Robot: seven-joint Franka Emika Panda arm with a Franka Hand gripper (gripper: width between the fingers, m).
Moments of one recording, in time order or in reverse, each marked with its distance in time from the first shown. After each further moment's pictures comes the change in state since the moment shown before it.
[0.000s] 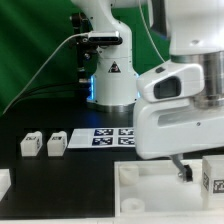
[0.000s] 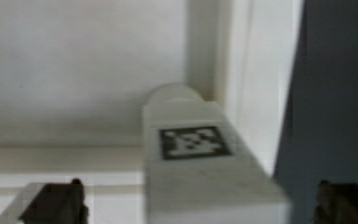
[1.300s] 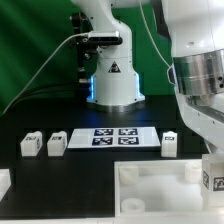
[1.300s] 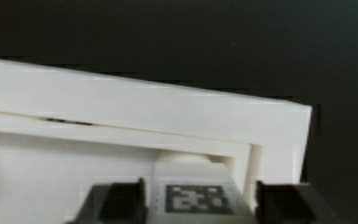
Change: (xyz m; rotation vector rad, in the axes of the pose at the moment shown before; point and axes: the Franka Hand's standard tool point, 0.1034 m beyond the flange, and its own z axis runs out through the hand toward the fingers) arm -0.004 -0.021 0.000 0.101 -0.006 1.457
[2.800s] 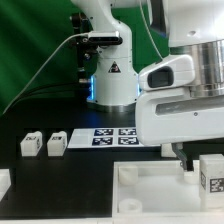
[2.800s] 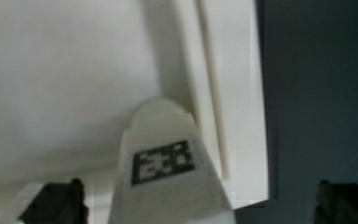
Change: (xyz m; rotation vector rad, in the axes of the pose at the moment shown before) arm 0.011 0.003 -0.008 -0.056 0.051 -1.401
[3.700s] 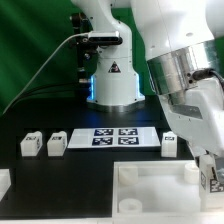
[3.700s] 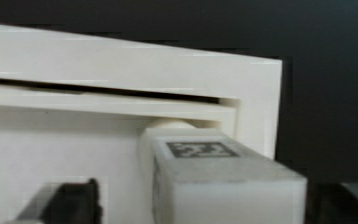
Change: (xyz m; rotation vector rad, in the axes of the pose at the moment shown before) arm -0.005 0.007 0.006 0.168 -0.017 1.245
